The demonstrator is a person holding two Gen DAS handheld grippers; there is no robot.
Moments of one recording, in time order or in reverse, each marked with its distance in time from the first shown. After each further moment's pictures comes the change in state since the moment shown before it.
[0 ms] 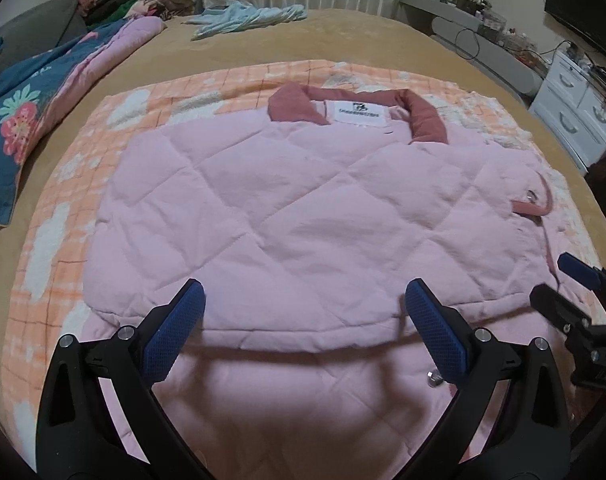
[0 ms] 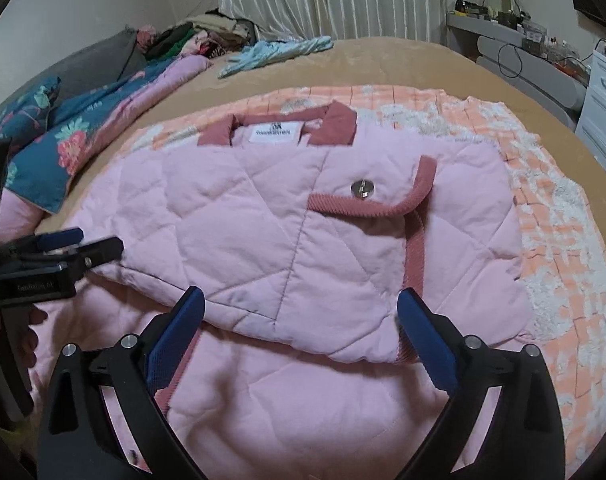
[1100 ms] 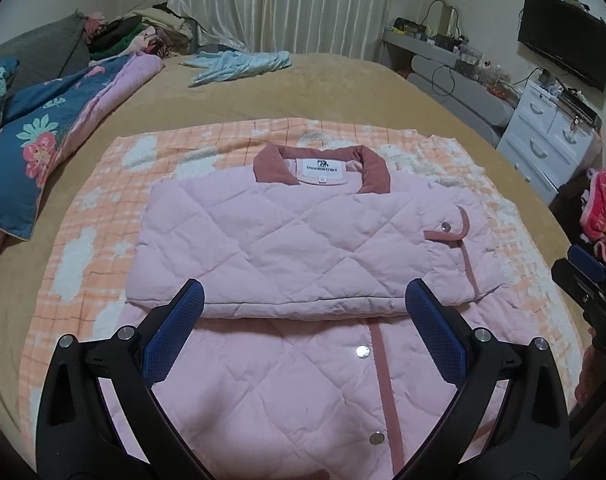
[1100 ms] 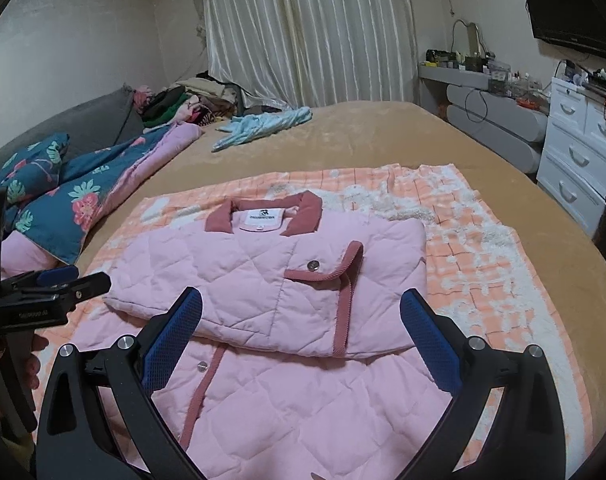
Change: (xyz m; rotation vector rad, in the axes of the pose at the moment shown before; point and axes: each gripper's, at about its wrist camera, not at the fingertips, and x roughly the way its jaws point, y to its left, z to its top) left arm -0.107 -0.019 -0.004 -0.008 -0.147 -0.051; right arm -0.134 -0.002 0.004 0.009 -0.220 -0.061
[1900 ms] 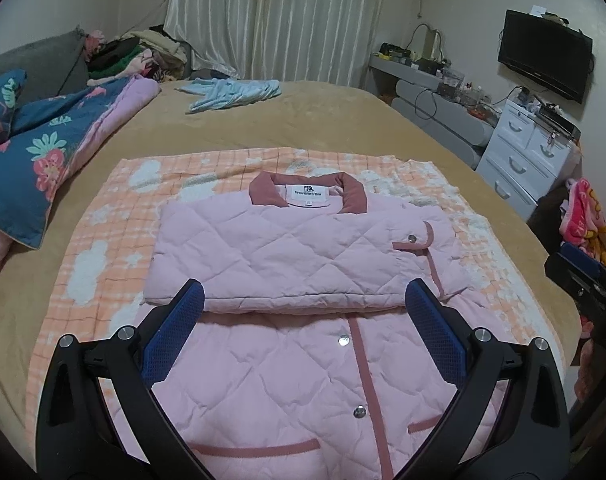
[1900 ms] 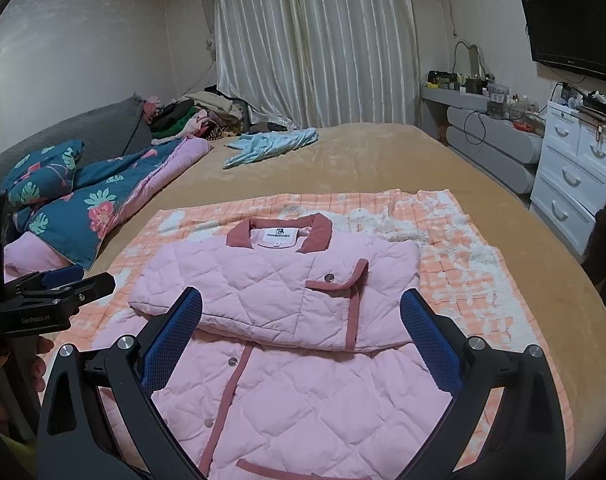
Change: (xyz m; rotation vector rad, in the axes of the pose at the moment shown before) left arm -0.066 -0.002 -0.013 0.011 -0.096 -0.047; right arm -0.067 0.030 0.007 -0.019 -0.064 -0.018
